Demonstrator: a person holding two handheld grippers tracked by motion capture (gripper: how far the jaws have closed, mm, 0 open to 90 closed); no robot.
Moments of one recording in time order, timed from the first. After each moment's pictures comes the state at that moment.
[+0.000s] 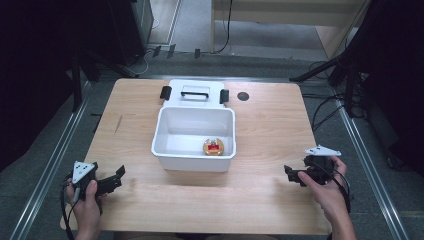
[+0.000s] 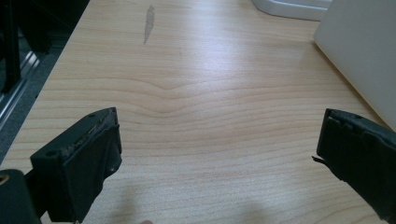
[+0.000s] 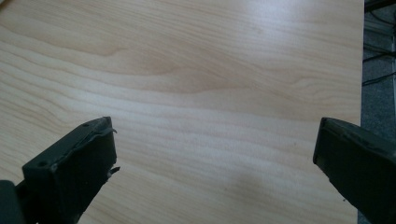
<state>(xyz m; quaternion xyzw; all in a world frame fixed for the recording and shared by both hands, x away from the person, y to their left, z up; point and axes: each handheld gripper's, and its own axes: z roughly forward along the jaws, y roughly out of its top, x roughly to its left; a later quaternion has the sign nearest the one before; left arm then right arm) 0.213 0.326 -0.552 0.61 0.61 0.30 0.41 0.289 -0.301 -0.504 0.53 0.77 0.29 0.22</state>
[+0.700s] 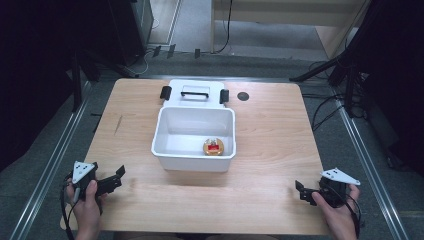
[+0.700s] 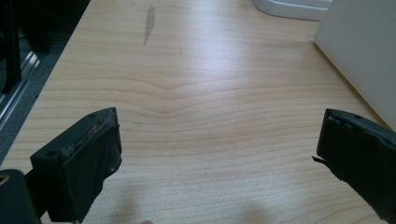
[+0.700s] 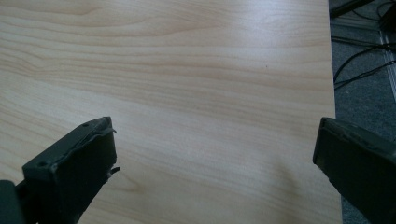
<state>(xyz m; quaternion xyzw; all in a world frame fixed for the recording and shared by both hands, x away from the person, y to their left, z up) 0.212 0.326 -0.552 0.61 0.61 0.30 0.41 0.240 -0.338 -0.538 0.55 0.73 0.33 0.24</state>
